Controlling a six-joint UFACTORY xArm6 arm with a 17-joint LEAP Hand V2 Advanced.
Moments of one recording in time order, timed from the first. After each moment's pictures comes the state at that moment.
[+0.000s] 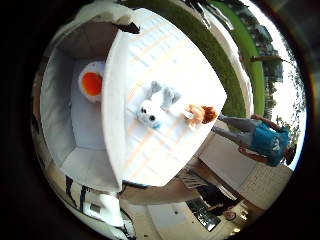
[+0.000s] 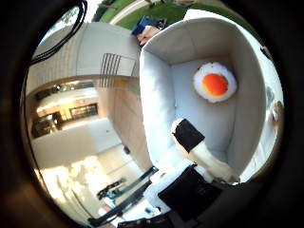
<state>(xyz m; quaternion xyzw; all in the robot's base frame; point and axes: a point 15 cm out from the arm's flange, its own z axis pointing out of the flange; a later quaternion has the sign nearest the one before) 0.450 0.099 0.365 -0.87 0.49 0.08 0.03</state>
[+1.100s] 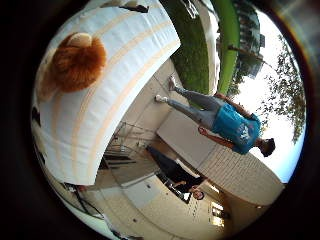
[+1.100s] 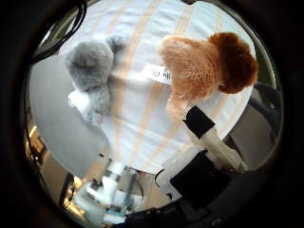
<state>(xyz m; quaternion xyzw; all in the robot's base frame) 0.552 -0.140 0.192 -0.82 0.49 -0.02 -0.29</state>
